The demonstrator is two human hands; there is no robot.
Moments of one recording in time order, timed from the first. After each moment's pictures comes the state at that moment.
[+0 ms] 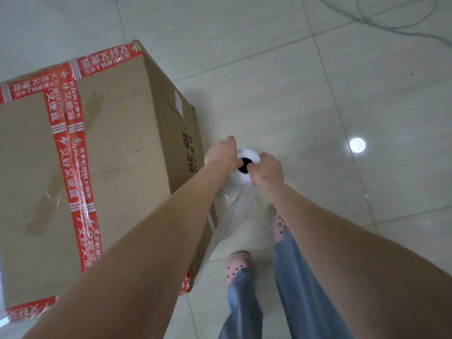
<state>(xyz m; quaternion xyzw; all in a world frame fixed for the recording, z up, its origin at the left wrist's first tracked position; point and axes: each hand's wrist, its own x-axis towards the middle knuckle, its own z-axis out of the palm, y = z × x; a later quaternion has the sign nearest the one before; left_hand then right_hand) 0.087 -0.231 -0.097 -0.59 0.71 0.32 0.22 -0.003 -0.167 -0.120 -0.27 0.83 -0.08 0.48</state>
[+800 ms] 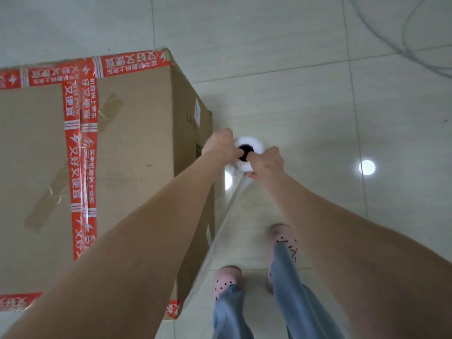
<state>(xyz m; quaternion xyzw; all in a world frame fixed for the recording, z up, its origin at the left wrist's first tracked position) 0.100 -0.321 -0.104 -0.66 0.63 0.37 0.17 0.000 -0.269 -0.128 -0.16 0.81 -0.15 0.55</state>
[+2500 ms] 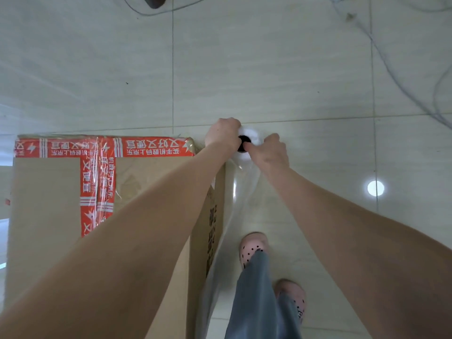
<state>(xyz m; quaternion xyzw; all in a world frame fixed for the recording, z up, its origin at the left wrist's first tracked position) 0.115 -0.538 -0.109 -0.68 0.66 0.28 0.15 0.013 -0.492 -0.126 -0.31 0.80 -0.07 0.51</state>
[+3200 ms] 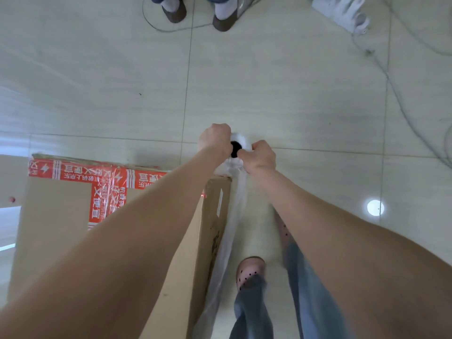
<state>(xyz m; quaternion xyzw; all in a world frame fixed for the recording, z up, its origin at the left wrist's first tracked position) 0.152 -0.616 -0.099 -0.72 0.62 0.25 0.19 0.053 -0.581 -0.130 -0.35 0.76 -0.10 0.54</state>
